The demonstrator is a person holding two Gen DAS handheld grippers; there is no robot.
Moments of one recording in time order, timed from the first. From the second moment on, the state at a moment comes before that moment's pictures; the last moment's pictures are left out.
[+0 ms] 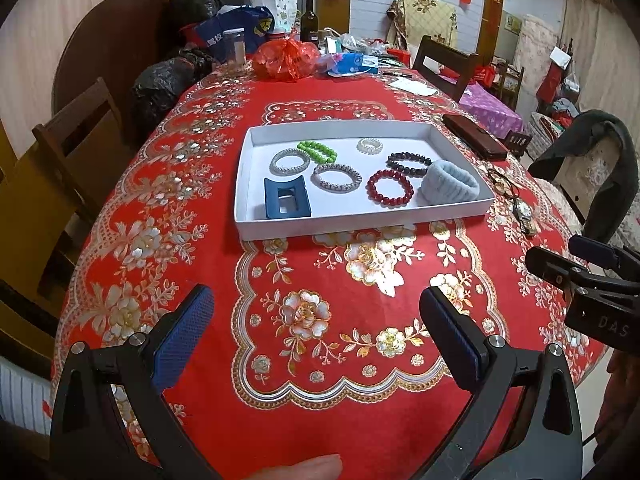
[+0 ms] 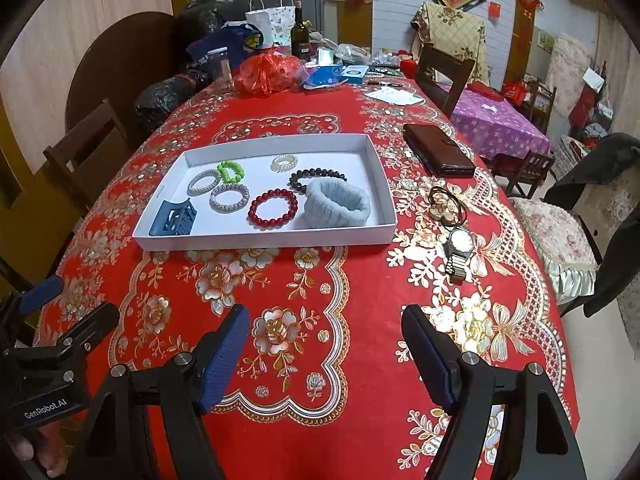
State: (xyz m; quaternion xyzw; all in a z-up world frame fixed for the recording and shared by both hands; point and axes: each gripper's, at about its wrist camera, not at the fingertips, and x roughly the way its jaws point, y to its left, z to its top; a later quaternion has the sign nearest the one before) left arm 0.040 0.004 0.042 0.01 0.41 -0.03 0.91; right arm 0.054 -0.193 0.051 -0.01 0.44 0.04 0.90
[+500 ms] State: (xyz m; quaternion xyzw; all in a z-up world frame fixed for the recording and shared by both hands) left arm 0.042 0.004 0.044 0.00 0.42 -0.03 0.91; right arm 0.057 -0.192 0.051 -0.01 0.44 0.04 0.90
